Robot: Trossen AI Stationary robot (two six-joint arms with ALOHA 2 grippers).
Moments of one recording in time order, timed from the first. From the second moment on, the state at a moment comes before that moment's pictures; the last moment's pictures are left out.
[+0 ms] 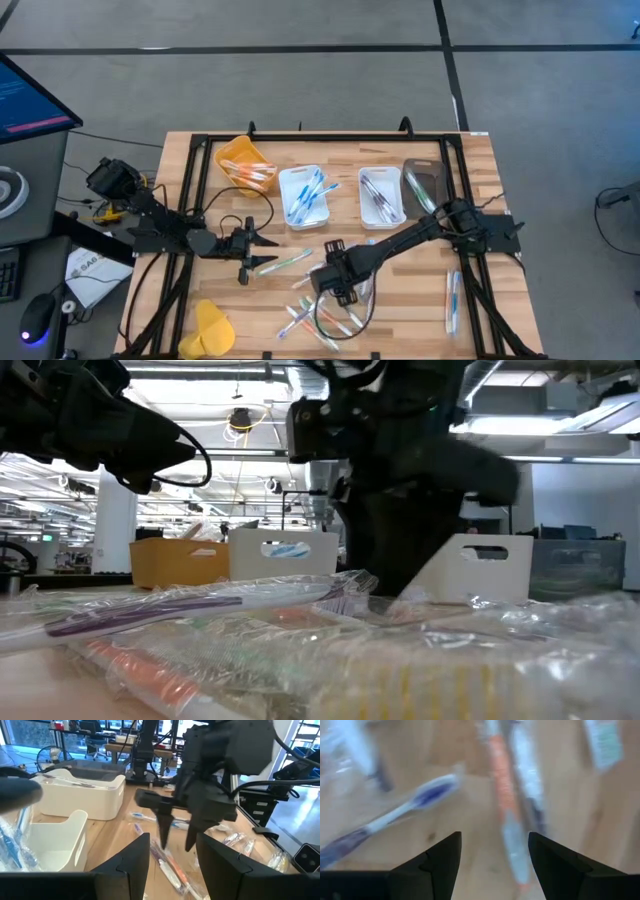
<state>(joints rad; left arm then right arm) -0.54 1.33 0.12 1.12 -0.55 -0.17 0.36 2.15 1.58 -0.78 0.19 0.08</state>
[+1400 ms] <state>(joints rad) -0.54 1.33 0.12 1.11 -0.52 -0.19 0.38 2.16 1.59 -0.71 0.21 0.22</state>
